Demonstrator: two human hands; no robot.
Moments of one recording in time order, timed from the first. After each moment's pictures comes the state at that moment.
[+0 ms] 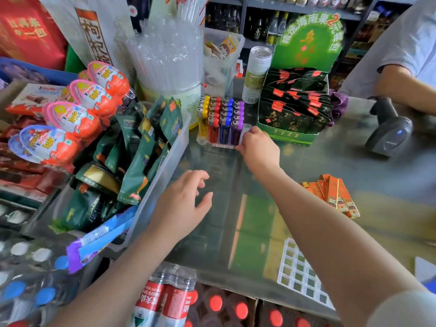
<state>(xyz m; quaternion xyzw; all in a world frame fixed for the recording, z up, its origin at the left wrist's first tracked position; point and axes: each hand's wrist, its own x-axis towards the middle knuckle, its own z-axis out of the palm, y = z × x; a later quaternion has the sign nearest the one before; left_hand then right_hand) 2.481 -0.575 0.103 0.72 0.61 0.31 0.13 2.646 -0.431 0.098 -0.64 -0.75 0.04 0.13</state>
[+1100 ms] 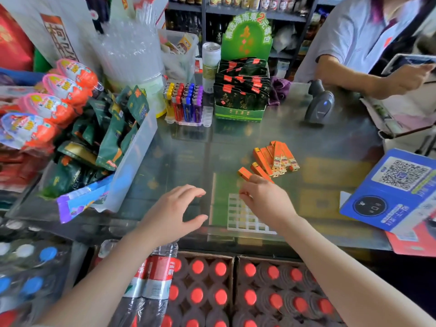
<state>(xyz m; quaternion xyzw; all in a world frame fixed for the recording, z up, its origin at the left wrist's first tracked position) 2.508 -0.649 0.102 0.83 0.48 0.21 0.20 2.740 -0.628 0.107 -0.59 -0.80 0.10 0.11</state>
